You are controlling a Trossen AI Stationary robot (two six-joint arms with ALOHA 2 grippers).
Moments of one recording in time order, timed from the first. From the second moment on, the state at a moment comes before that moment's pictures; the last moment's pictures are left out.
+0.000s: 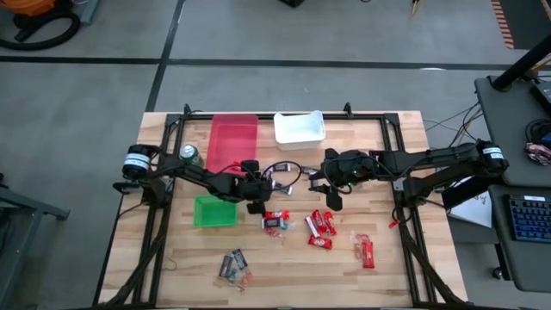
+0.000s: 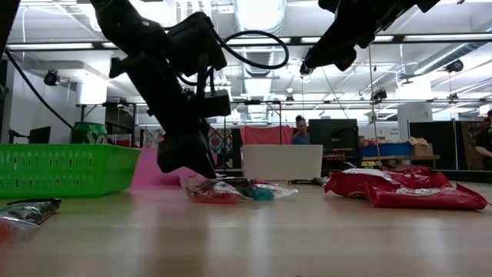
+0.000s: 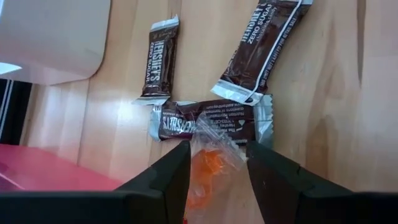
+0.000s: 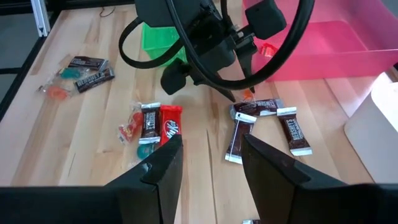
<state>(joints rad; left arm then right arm) -0.06 1.79 0.92 -0.17 -0.53 0.04 0.00 1.19 0.85 -0.25 -0.03 0.08</state>
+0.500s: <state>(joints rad) -0.06 1.83 0.92 -0.17 -0.47 0.04 0.00 1.19 0.85 -0.25 -0.03 0.07</state>
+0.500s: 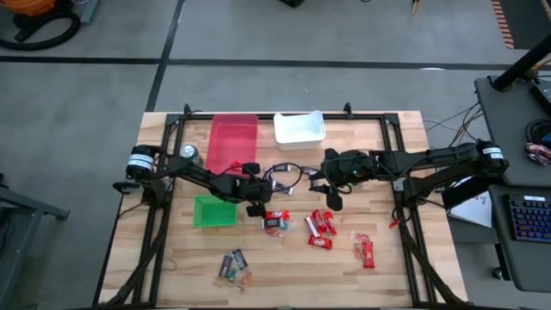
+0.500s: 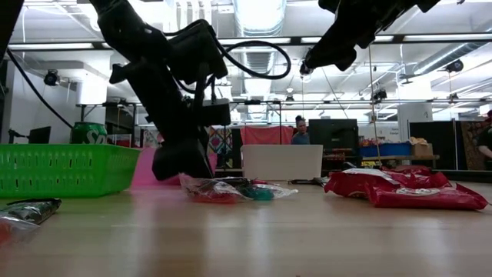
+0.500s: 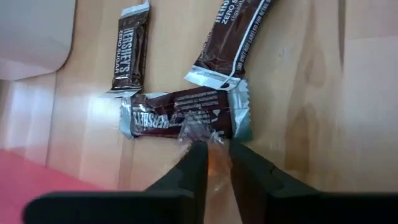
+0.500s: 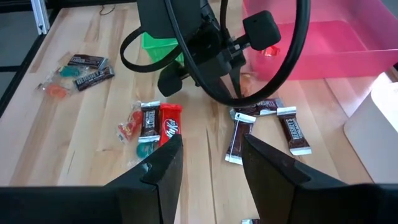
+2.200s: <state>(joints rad) -0.09 1.77 0.91 -0.11 -0.22 0.13 0.02 1.19 0.84 -0.26 -0.03 0.08</state>
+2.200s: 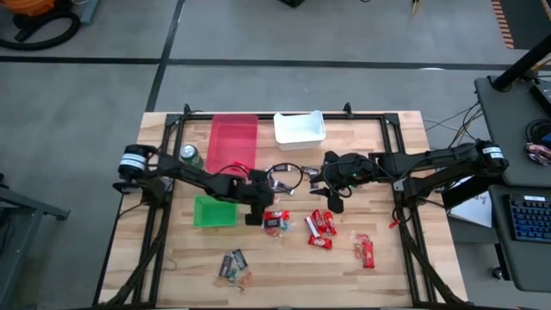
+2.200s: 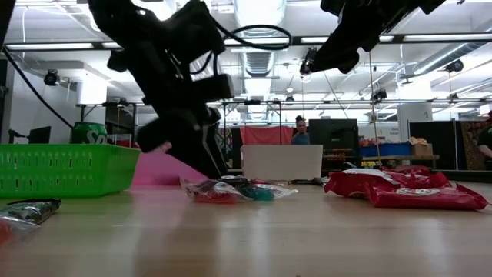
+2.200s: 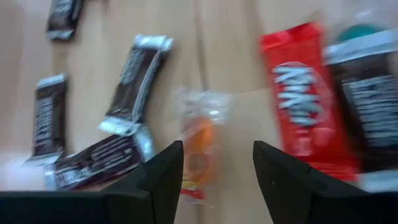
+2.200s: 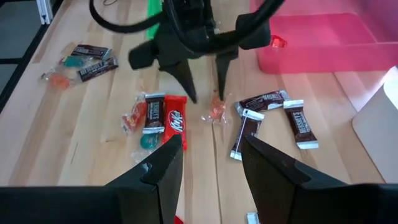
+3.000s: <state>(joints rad) -0.08 1.79 0.91 -0.12 -0.25 0.12 0.02 1.20 0.82 -0.25 -0.03 0.10</state>
